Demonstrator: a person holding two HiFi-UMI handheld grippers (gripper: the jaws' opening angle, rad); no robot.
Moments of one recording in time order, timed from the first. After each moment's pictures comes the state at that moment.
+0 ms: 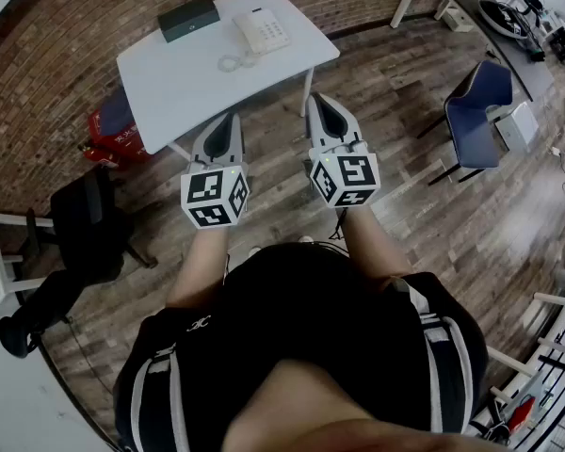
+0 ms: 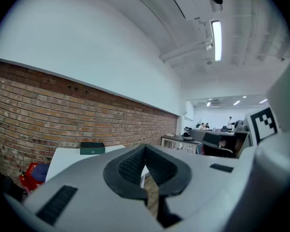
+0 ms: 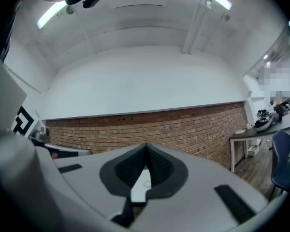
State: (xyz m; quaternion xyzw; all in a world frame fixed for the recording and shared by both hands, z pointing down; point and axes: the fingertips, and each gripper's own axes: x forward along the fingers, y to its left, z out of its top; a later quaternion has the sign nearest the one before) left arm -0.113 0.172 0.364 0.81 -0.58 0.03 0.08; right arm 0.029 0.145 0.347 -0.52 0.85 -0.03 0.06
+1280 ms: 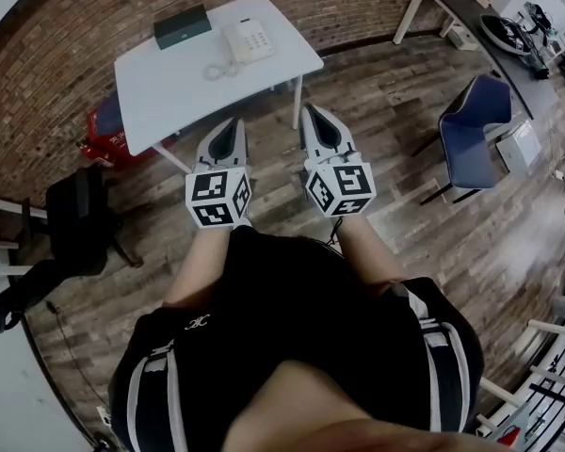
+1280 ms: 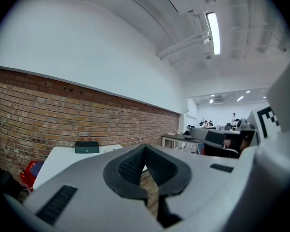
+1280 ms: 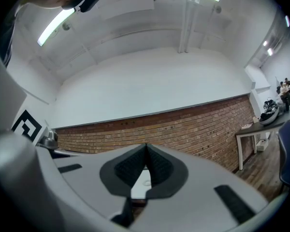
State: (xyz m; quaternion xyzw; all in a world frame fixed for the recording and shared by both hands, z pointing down) left arm -0.006 0.168 0.377 0.80 -0.60 0.04 0.07; right arm 0.119 0.148 0.358 -0.48 0.87 -0.04 0.08
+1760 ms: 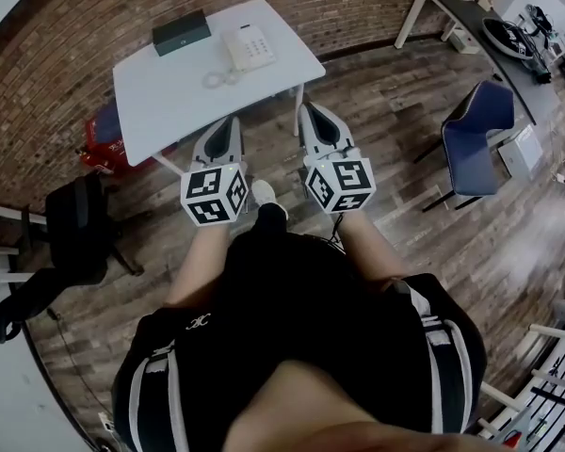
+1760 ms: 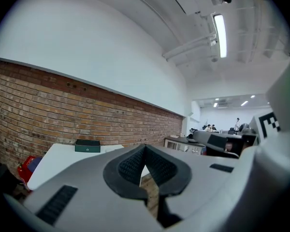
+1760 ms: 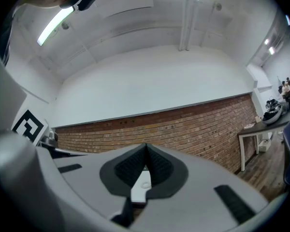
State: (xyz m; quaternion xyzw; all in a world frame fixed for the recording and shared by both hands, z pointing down) left arm -0.021 0.128 0.383 0.79 -0.61 0.02 0.09; right arm 0.111 0.107 0.366 -0.47 0.88 -0.04 0.08
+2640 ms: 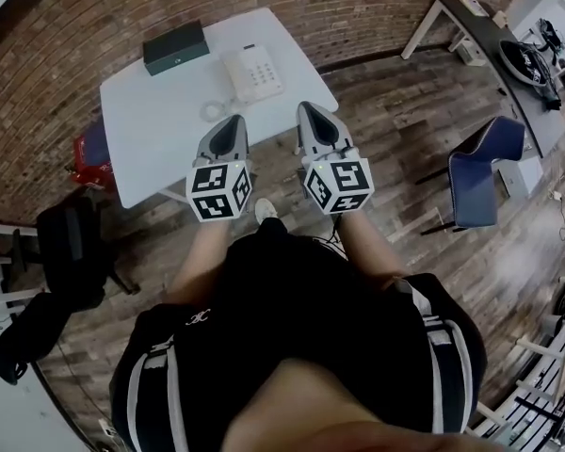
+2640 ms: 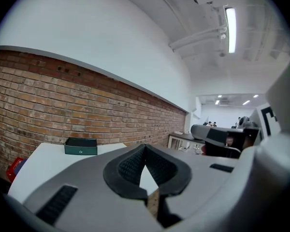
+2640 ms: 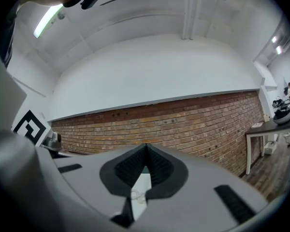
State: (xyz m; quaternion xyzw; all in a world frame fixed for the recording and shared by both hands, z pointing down) left arm -0.058 -0.065 0.413 0.79 -0.60 0.04 0.11; right arm 0.060 -0.082 0.381 -0.46 0.88 -0.04 0.05
